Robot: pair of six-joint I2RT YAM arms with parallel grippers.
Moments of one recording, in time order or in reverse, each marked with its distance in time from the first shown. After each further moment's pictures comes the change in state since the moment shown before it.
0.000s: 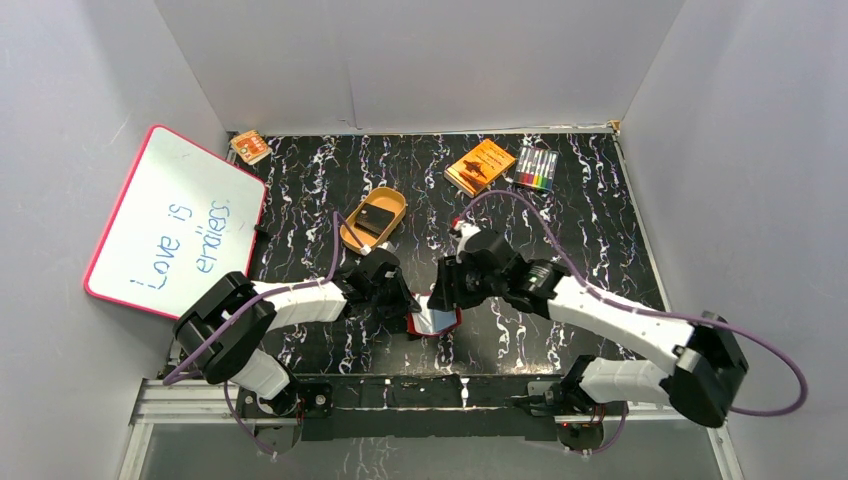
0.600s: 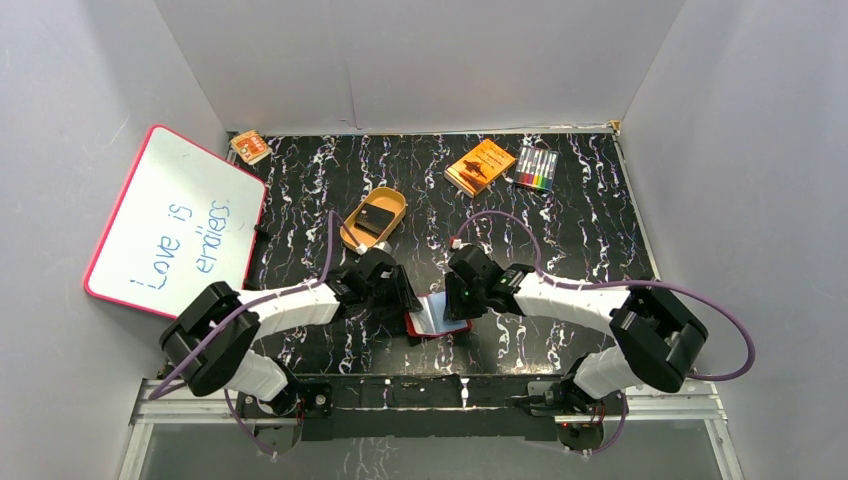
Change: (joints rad) left arm 0.000 -0.068 -0.001 -0.073 -0.011 0.035; right arm -0.008 0.285 -0.086 0.076 0.104 0.048
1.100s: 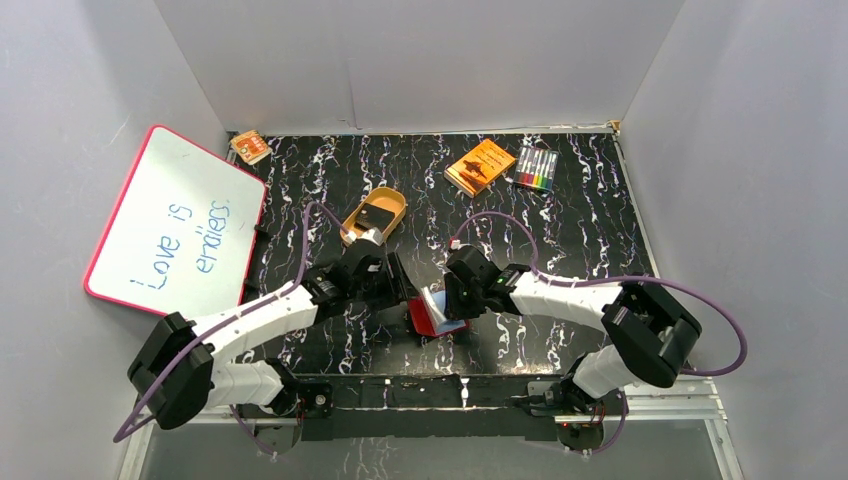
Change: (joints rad) left arm 0.000 -0.220 0.054 -0.204 -0.045 0.021; right arm -0.001 0.035 -0.003 0.022 0.015 0.006
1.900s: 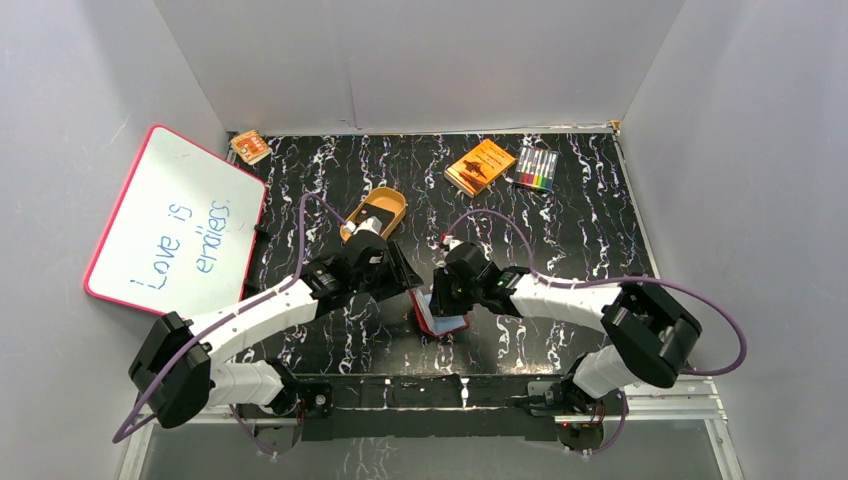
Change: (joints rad) left arm 0.000 0.011 0.088 -0.010 -0.040 -0.045; right arm 0.008 -0.014 -0.020 0.173 -0.111 0.024
